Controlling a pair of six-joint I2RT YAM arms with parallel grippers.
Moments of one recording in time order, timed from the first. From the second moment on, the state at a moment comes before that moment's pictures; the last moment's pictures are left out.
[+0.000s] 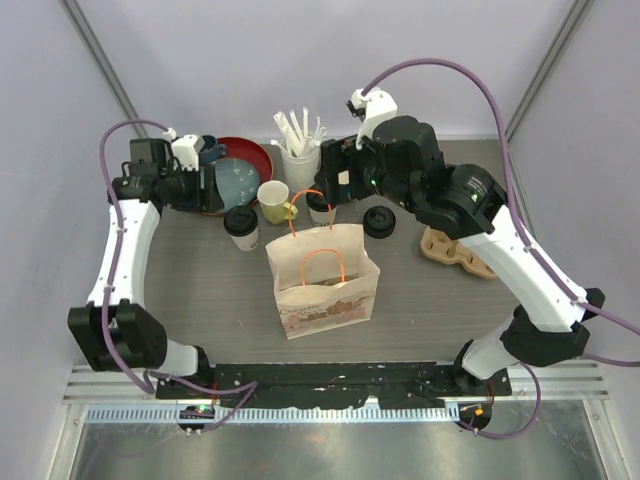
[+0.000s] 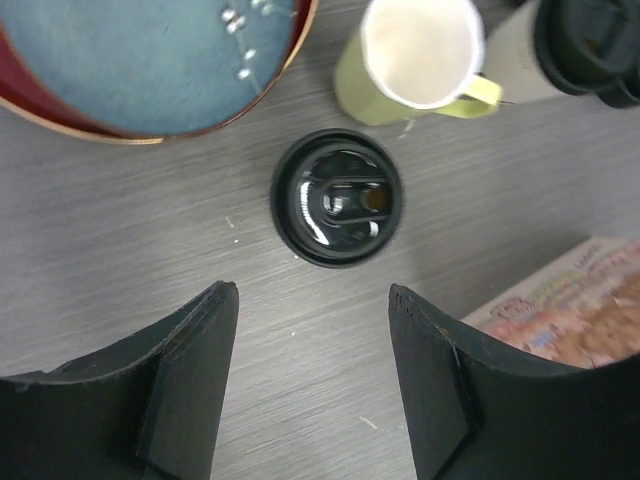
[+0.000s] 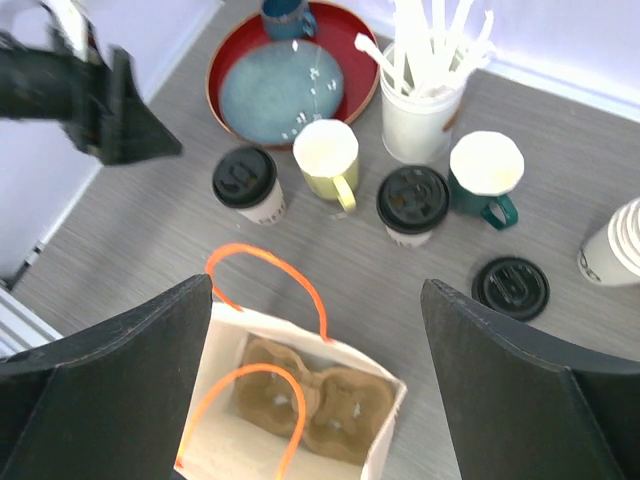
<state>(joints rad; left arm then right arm) 0.06 1.40 1.46 -0.88 0.40 0.13 0.92 1.49 2.03 -0.93 0.31 0.28</state>
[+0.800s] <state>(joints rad) 0.17 1.47 1.19 -0.57 0.40 -0.08 1.08 2.33 2.59 -0.70 0.48 0.37</state>
